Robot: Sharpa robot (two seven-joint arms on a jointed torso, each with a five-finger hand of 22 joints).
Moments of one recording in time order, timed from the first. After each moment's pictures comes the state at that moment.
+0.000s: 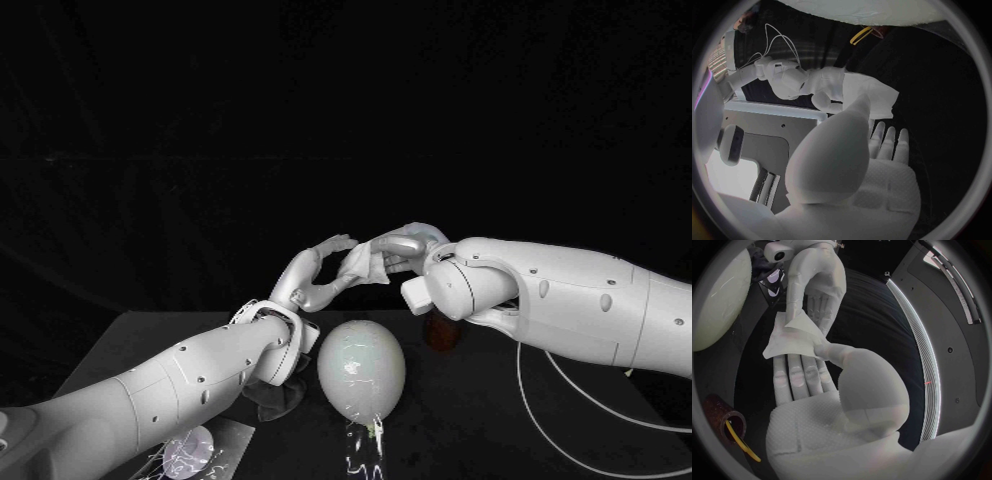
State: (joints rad) left arm 1.21 -0.37 -0.06 0.98 -0.64 -0.62 0.68; left_hand 1.76 -0.09 0.22 0.28 0.05 0.60 0.18 0.19 0.16 0.51 0.17 0.05 0.05 0.35 0.18 0.09 0.10 0.17 0.27 0.28 0.08 0.05; right arm 1.49 -0.65 -0.12 1.43 -0.16 -0.56 -0.11; right_hand 1.21 -0.02 0.72 -0.04 0.40 1.03 0.19 0.22 0.26 1.24 0.13 0.06 0.06 1.05 0.12 0.14 0.12 0.17 0.70 0.26 0.29 0.37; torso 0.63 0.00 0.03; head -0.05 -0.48
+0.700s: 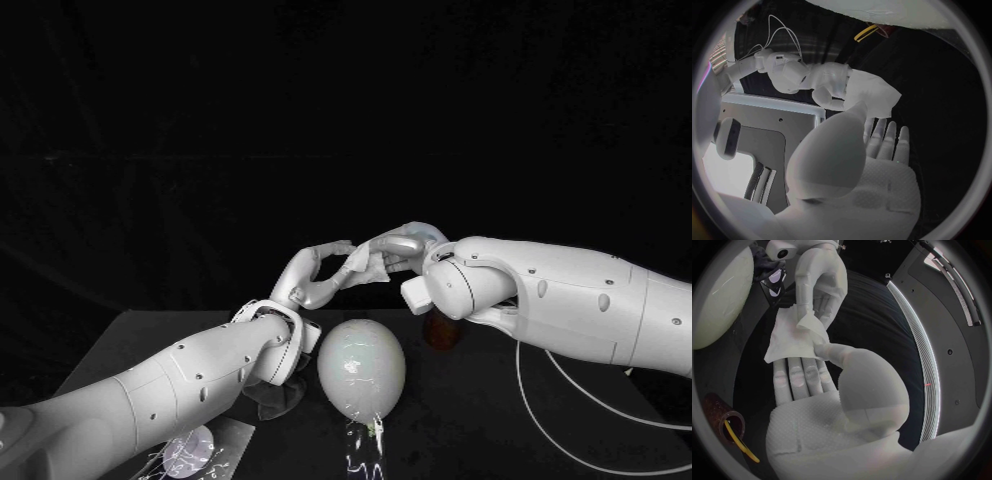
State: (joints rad) left arm 1.21 -0.37 -0.06 1.00 -0.57 -0.60 0.68; left_hand 1.66 0.00 0.29 0.28 0.05 0.77 0.20 0.25 0.20 0.70 0.21 0.08 0.06 0.50 0.21 0.13 0.13 0.17 0.33 0.29 0.11 0.06; right arm 1.49 -0.65 -0.12 1.42 -0.18 -0.55 -0.12; right_hand 1.21 -0.02 0.72 -0.04 0.41 1.03 0.19 0.22 0.26 1.24 0.13 0.06 0.06 1.05 0.12 0.14 0.13 0.17 0.70 0.26 0.29 0.37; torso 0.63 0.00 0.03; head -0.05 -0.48
